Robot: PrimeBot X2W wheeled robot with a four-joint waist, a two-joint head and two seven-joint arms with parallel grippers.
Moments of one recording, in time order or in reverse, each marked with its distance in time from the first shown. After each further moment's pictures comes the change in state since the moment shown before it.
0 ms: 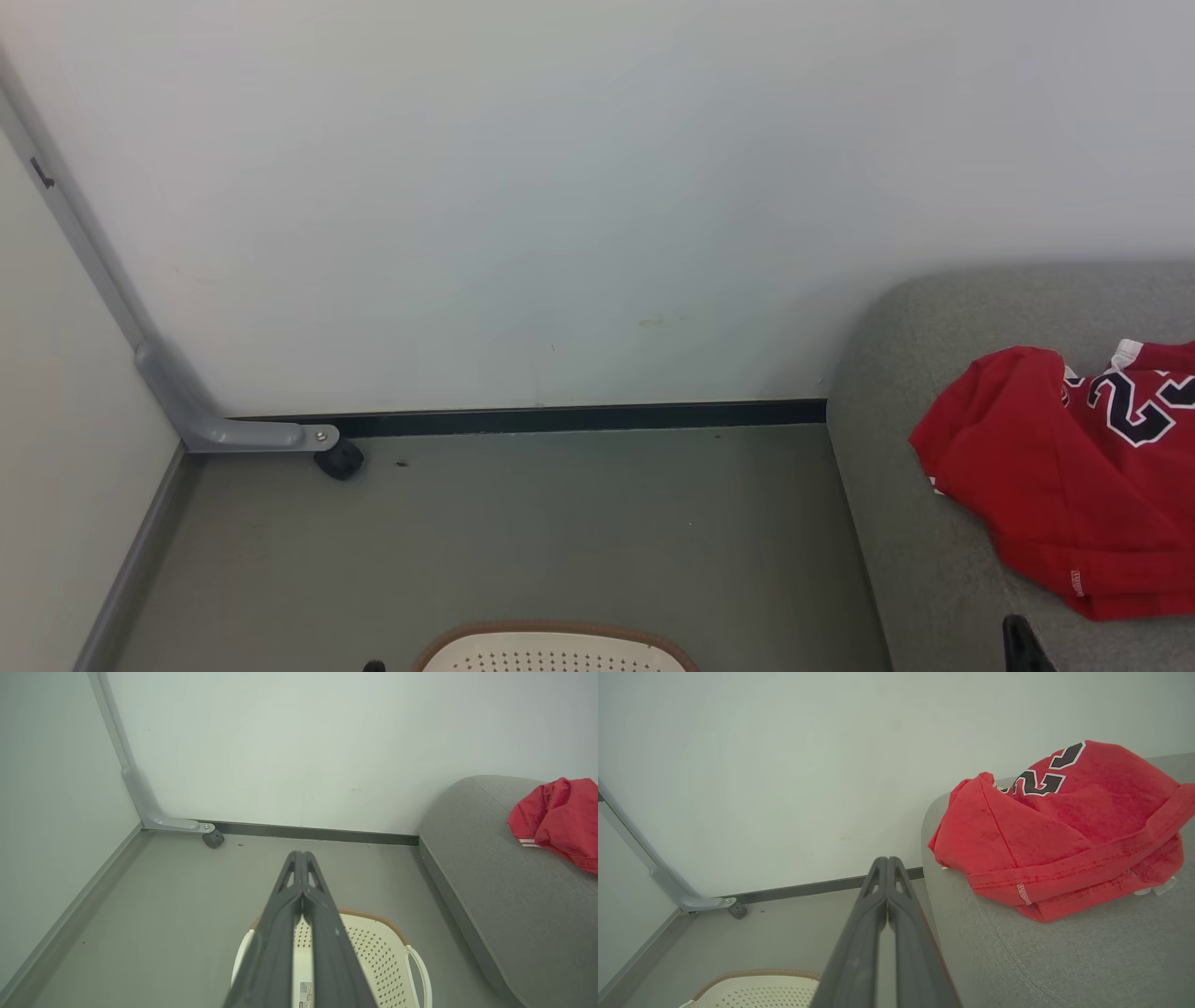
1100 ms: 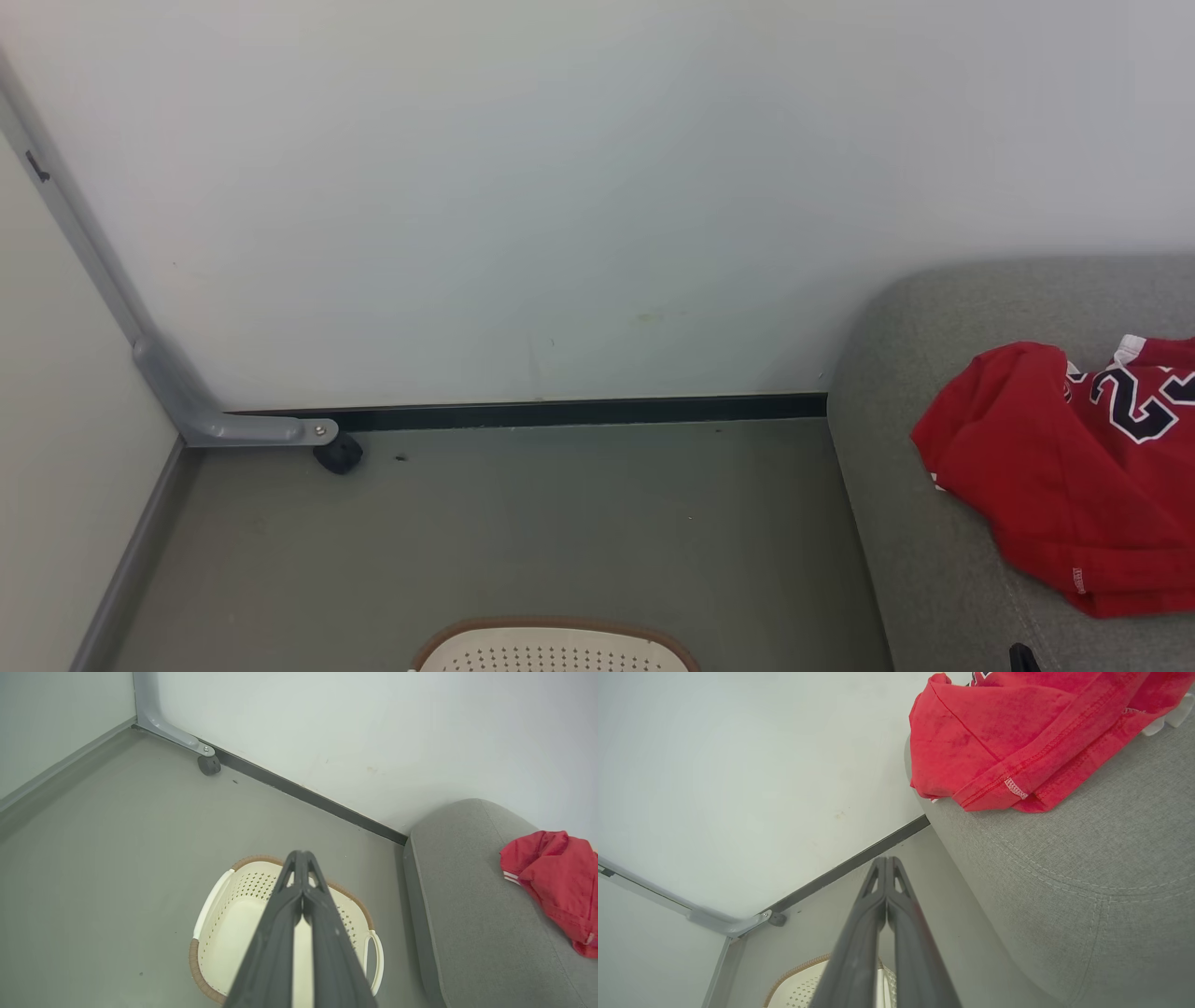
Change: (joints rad) left arm 0.006 -0.031 0.091 0.091 -0.303 -0.062 0.066; right arm -0.026 0.053 -0.049 0.119 0.331 0.040 0.084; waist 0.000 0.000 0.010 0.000
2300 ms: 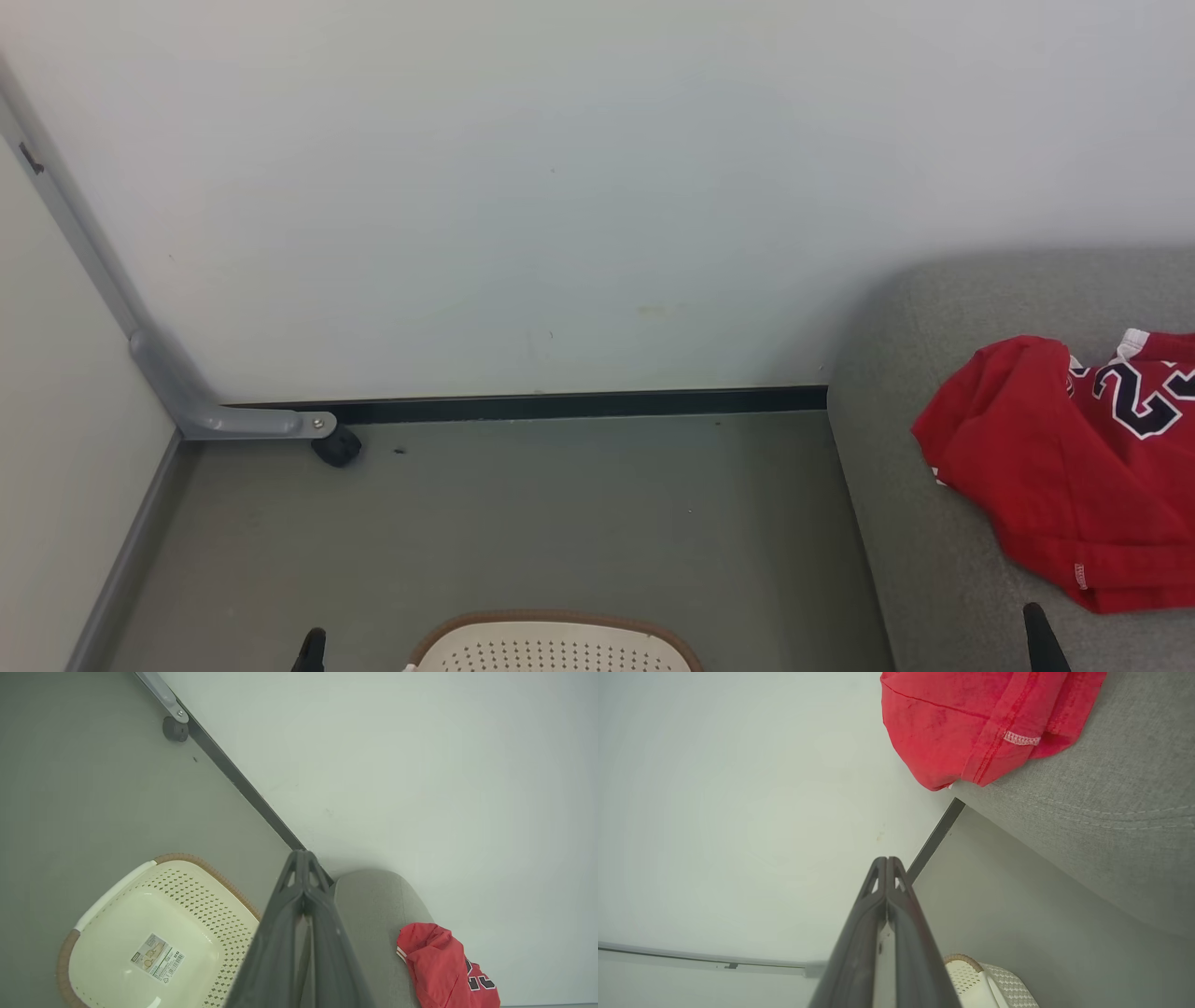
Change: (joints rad) left arm -0.096 -0.036 0.136 0.028 -0.441 -0.089 0.084; right arm -0.100 0.031 -0.091 0.059 0.470 0.066 0.110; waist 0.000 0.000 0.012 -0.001
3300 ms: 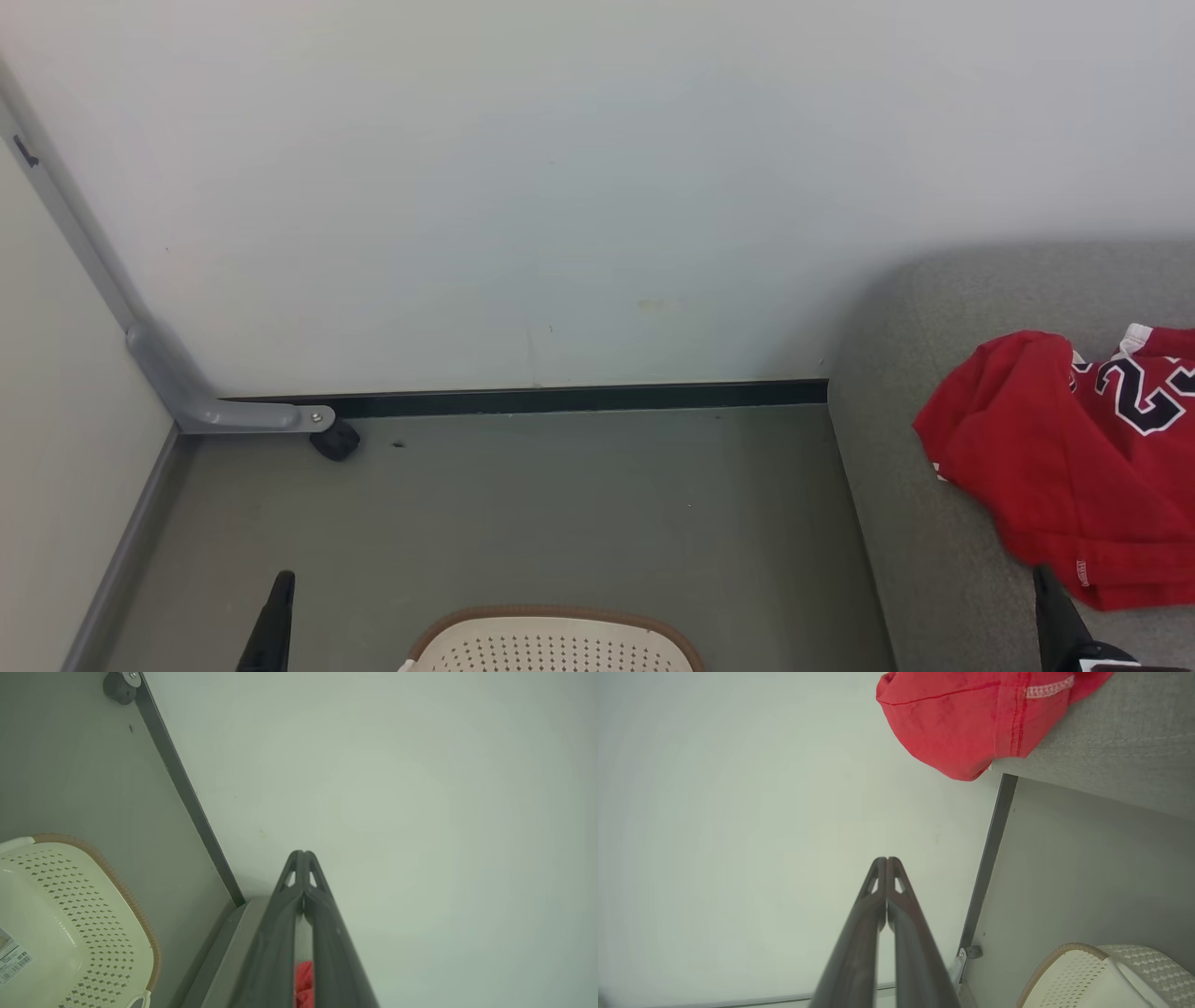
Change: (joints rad) left arm -0.080 -0.031 0.110 0.021 -0.368 -0.079 0.062; right arm -0.091 0.025 -0.072 0.049 0.390 0.055 0.087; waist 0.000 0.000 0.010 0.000
